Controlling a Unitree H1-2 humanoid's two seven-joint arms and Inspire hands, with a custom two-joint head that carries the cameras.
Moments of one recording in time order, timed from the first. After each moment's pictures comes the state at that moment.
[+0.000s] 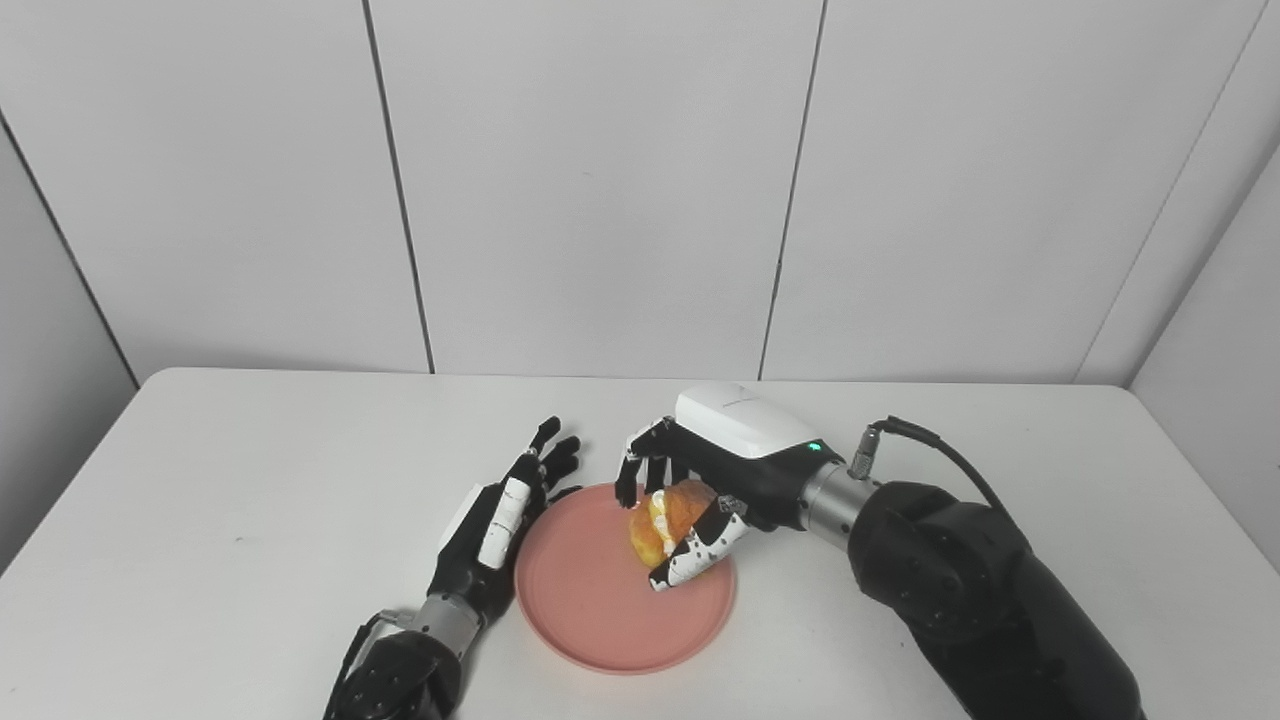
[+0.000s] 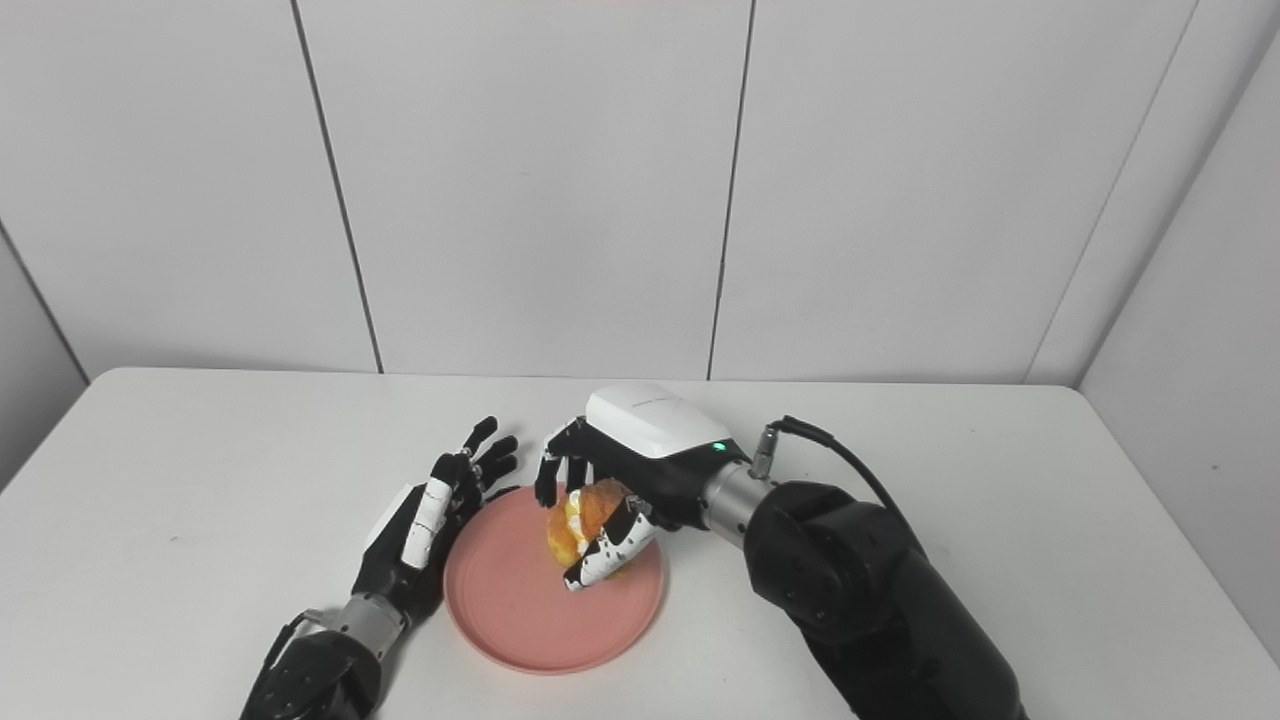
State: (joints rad) left arm -0.42 0.09 -0.05 0.40 -0.16 -0.05 -0.25; right arm -0.68 -0.30 0.45 -0.23 -0.67 0.25 0.66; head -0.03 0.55
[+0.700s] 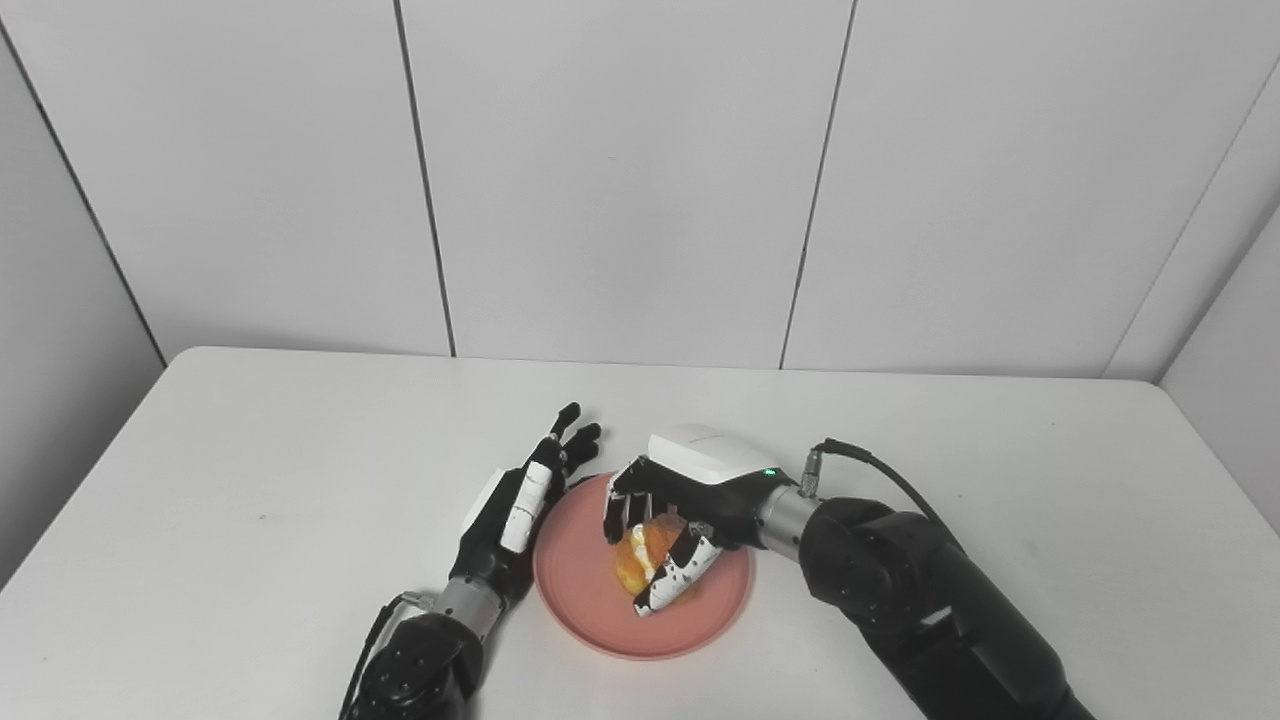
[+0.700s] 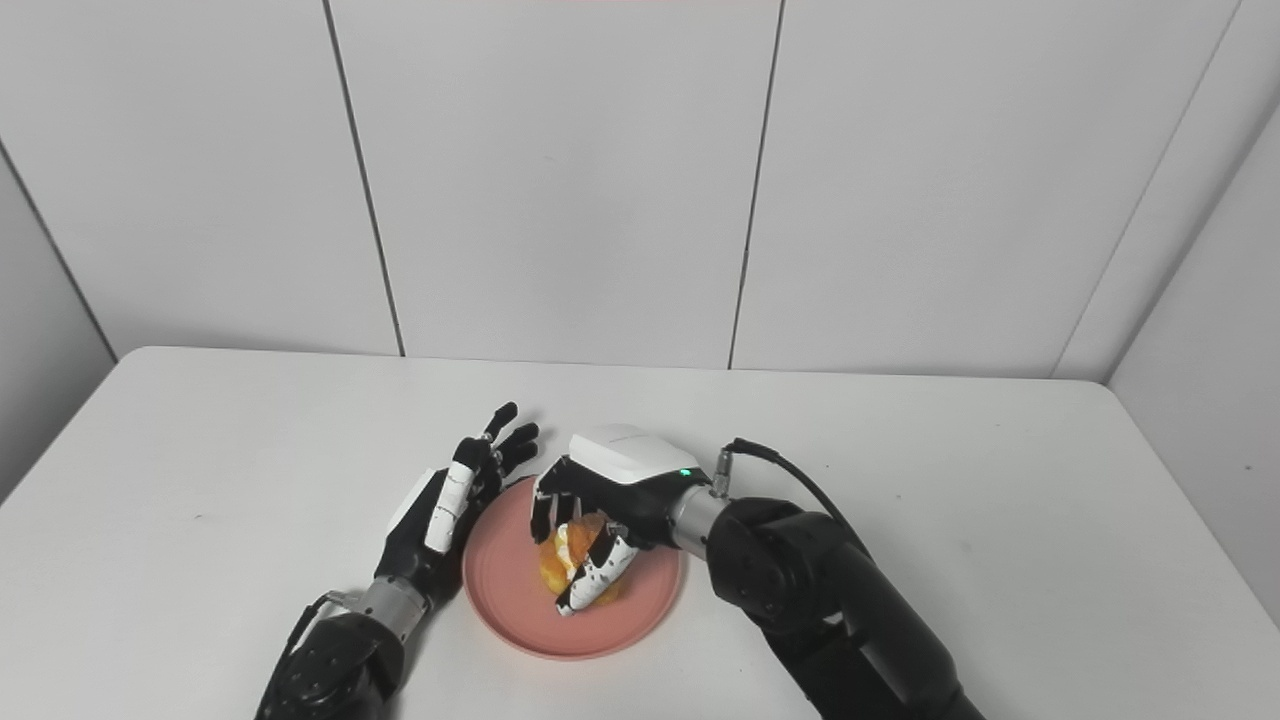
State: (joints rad) left arm -0.42 0.08 -0.07 0.38 -0.15 -0.05 -0.22; right arm -0.70 -0.23 0.52 0.07 -0.67 0.13 0.57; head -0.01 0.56
